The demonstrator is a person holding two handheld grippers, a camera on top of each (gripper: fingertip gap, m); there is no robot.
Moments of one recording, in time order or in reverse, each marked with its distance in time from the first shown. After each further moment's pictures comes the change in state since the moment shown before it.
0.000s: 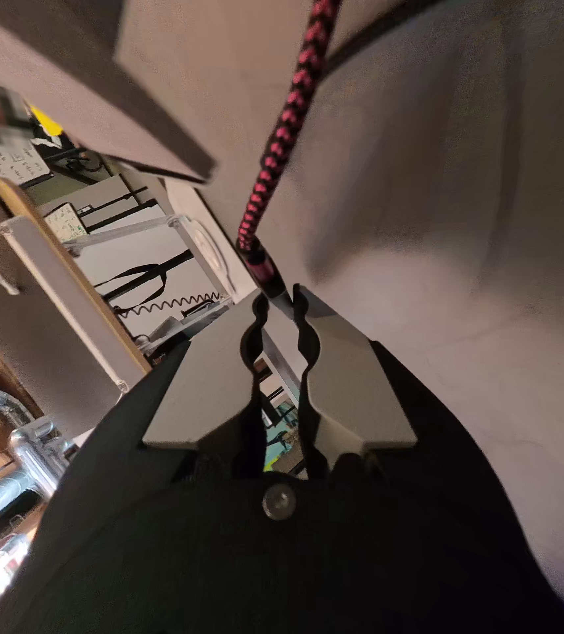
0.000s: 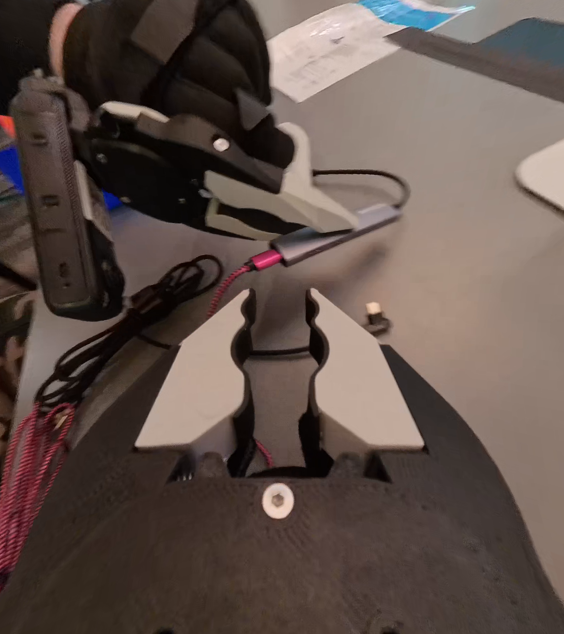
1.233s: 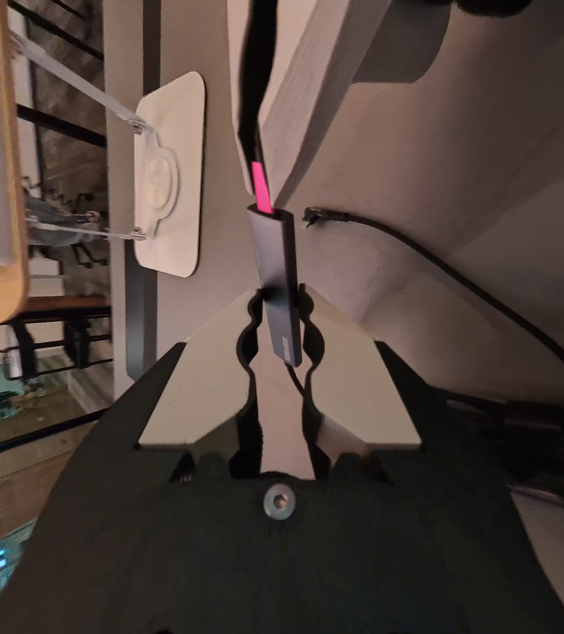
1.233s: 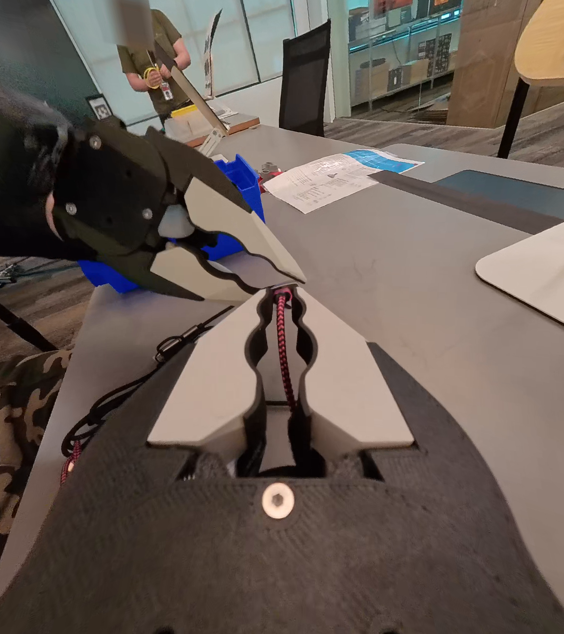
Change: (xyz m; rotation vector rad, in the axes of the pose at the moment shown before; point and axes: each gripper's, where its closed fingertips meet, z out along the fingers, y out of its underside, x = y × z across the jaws) left arm -0.024 -0.023 -0.055 0.019 0.203 -0.831; right arm -0.011 -0.048 -0.030 0.289 -0.020 -0.033
